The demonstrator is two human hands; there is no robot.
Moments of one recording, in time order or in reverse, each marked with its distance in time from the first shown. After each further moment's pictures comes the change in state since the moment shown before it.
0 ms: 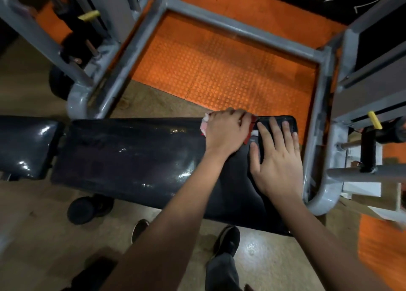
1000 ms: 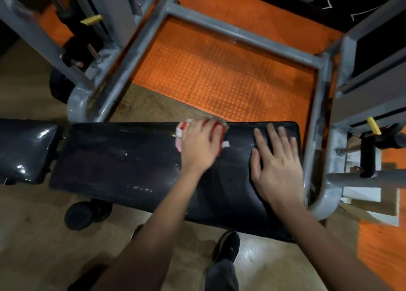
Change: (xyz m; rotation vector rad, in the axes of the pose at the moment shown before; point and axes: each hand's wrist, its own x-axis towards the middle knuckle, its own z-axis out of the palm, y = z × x) left_hand -0.034 -0.071 0.014 -0.179 0.176 -0.126; right_hand -0.001 0.000 0.002 -0.046 0.058 -0.102
